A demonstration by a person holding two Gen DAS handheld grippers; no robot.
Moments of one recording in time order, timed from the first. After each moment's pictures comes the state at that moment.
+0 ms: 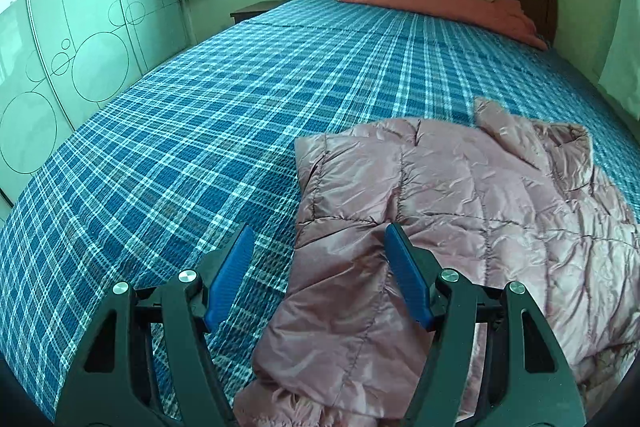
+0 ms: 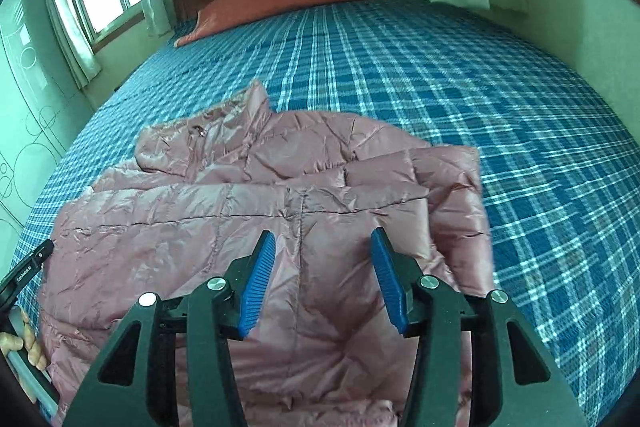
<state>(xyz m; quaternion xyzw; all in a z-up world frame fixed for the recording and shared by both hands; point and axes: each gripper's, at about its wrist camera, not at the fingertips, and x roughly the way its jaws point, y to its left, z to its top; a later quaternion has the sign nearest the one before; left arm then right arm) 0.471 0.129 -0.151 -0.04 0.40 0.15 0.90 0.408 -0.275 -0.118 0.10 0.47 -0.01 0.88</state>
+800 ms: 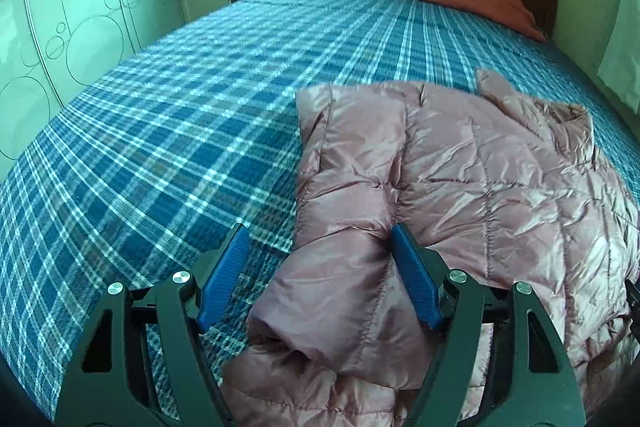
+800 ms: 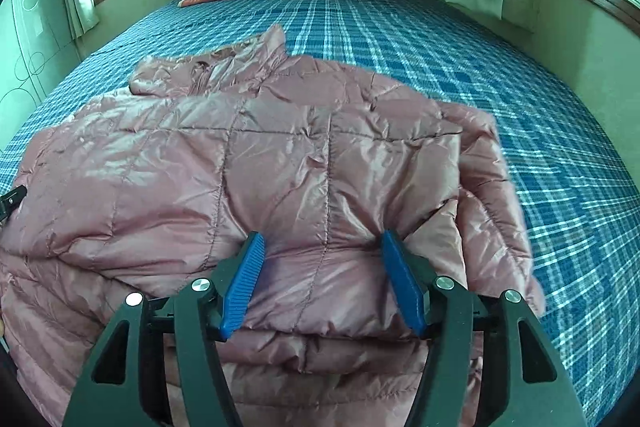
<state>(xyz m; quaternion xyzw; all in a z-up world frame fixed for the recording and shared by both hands) 0.453 0.138 -0.180 -0.08 0.43 0.12 0.89 0.369 -0.236 -0.134 0.02 0.46 -0.02 0.89</state>
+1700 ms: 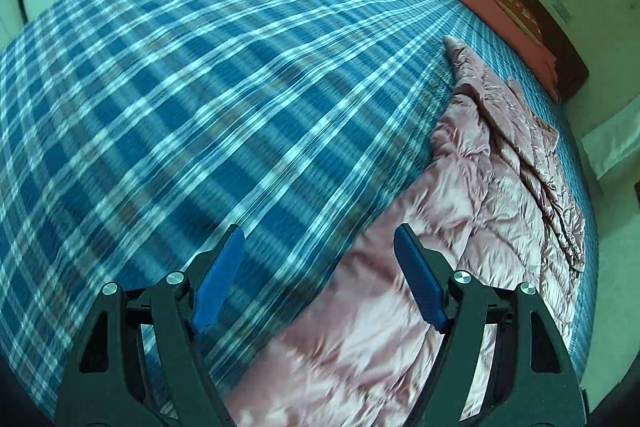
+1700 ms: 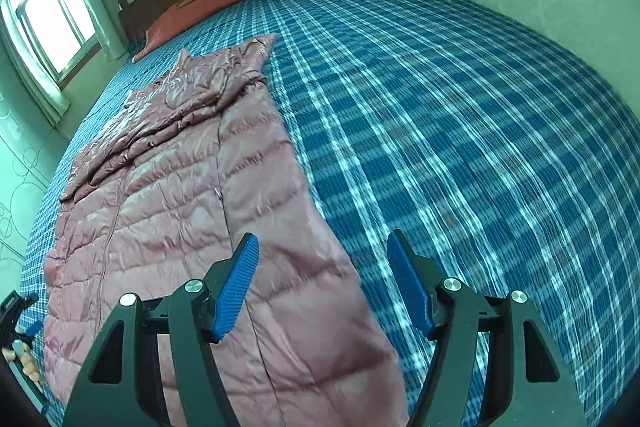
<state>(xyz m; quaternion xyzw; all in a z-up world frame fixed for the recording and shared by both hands) 0.153 0.246 -0.164 -0.30 0.46 0.15 0.82 0.073 -0.383 -0.088 0.20 0.46 -0.10 0.86</state>
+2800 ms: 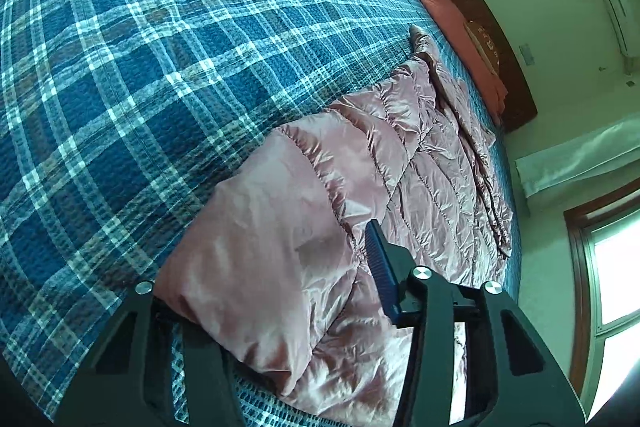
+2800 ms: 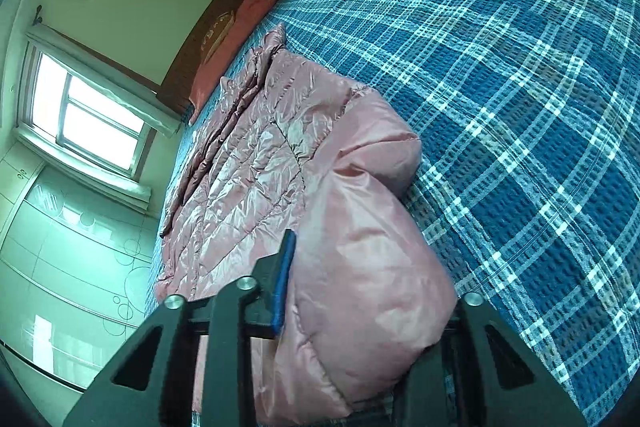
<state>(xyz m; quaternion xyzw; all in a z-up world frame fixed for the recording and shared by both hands) 0.078 0.202 -0.190 -0.42 0.41 0.07 0.81 0.002 -0.350 -0.141 0.45 0.38 -0.02 0.81</state>
